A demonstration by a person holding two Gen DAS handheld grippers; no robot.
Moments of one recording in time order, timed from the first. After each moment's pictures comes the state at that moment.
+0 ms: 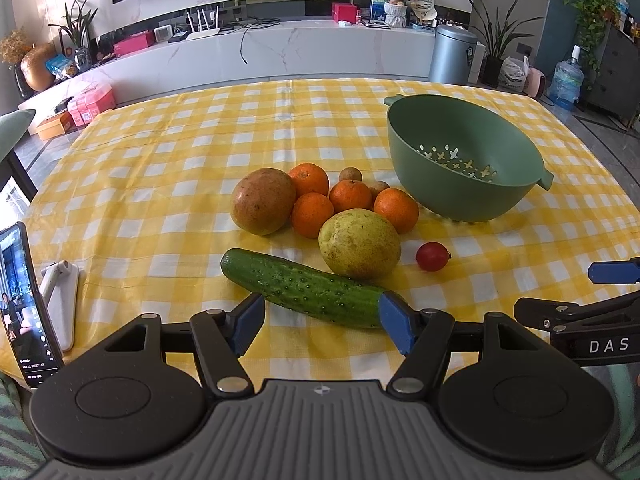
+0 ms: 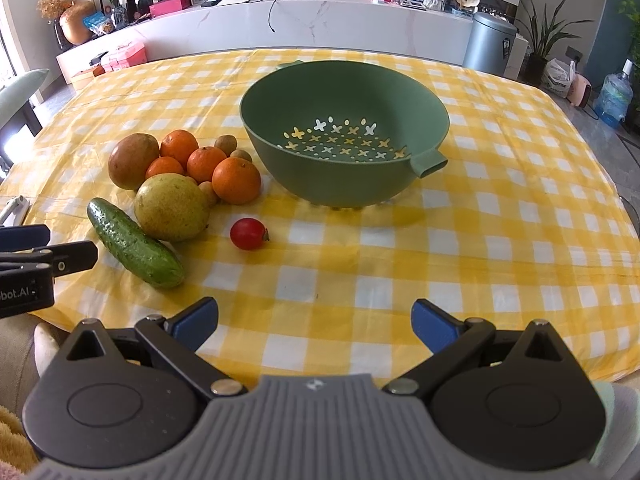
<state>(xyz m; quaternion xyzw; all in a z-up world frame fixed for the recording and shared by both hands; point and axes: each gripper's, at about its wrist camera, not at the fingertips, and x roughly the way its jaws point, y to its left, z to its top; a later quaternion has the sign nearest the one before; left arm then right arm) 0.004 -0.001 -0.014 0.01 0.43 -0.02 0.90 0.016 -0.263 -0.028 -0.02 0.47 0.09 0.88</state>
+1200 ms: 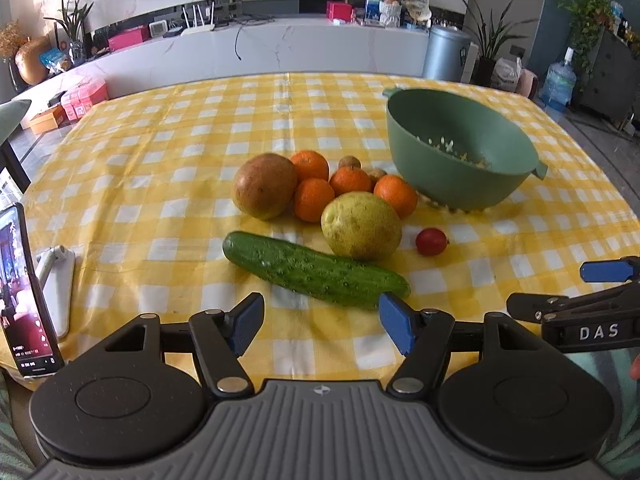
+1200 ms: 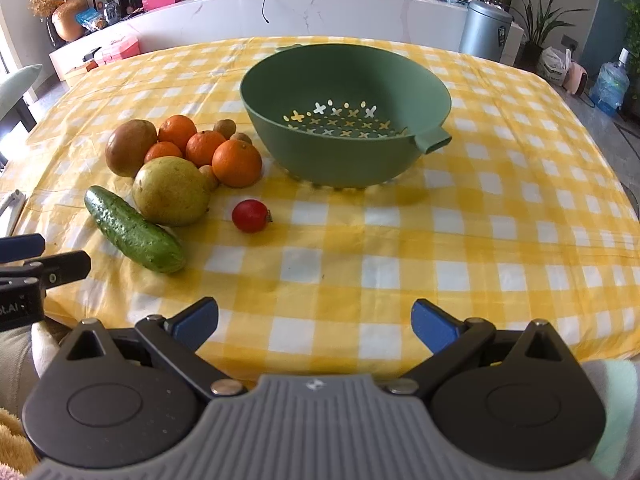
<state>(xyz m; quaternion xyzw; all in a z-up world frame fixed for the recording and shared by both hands) -0.008 0.011 -0.016 0.00 0.43 -0.04 0.90 0.010 -0.255 -0.035 -0.02 0.48 0.08 0.87</state>
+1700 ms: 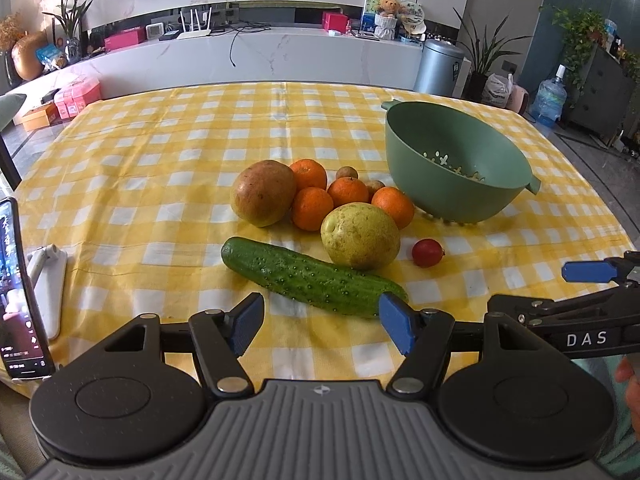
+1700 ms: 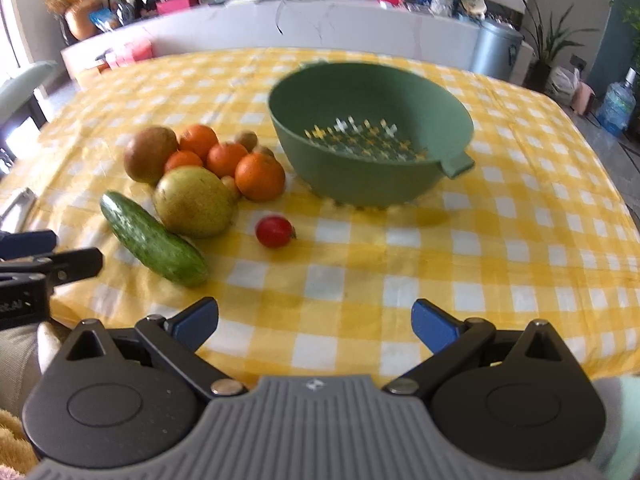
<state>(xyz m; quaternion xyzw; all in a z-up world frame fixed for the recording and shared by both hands) -0.007 0.021 -0.021 -0.02 0.42 -0.05 0.91 0.007 -0.241 -0.029 -0.03 0.45 0.10 0.89</state>
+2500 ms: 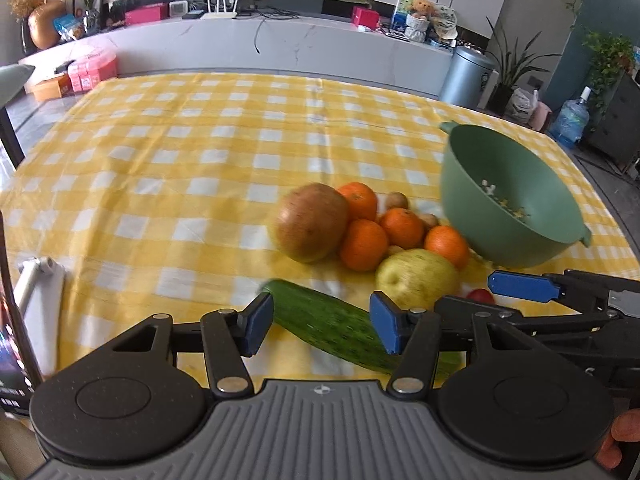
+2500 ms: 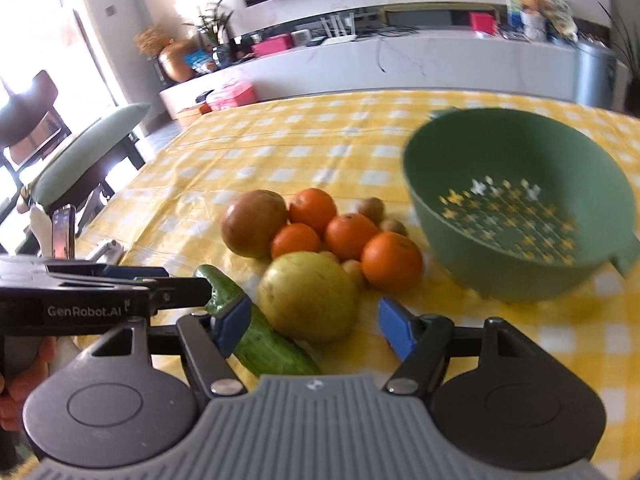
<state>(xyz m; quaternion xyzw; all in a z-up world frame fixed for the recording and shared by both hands) 0.049 0.061 -0.030 -0.06 0.43 -0.03 0.90 0.067 -0.192 -0.047 0.04 0.40 0.26 0.88</state>
